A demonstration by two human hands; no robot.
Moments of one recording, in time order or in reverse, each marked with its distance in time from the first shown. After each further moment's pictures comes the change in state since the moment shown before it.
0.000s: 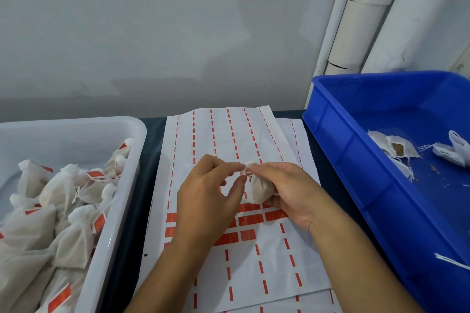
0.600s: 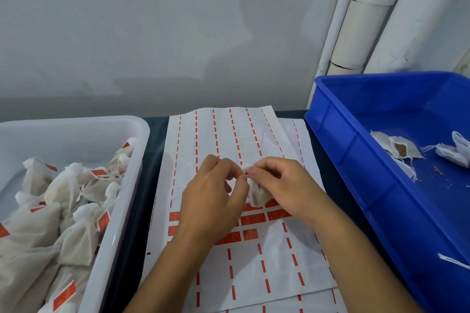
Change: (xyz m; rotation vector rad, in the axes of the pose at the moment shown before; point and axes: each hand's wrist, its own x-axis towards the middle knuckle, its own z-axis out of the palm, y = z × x) left_hand 0.002 0.006 -0.005 0.073 -0.143 -0.091; right_hand -0.004 -0.001 -0.003 -0.440 0.019 -0.301
